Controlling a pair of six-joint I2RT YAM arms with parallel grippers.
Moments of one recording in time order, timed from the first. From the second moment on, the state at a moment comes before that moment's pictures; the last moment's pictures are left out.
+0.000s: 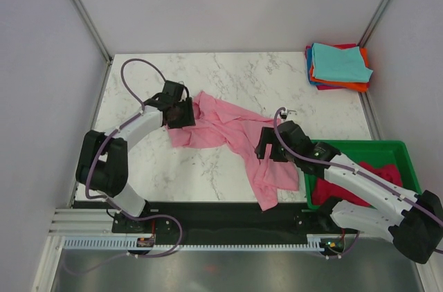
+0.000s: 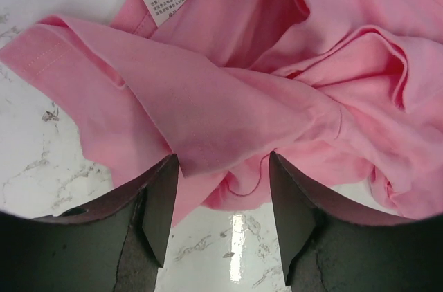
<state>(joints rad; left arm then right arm) -0.34 1.60 1.07 -0.45 -0.02 -0.42 0.74 1.04 0.71 -0.47 0.21 0.73</state>
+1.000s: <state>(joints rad) -0.19 1.18 1.22 -0.43 -0.10 -0.45 0.74 1.01 0.63 -0.50 0.22 0.74</state>
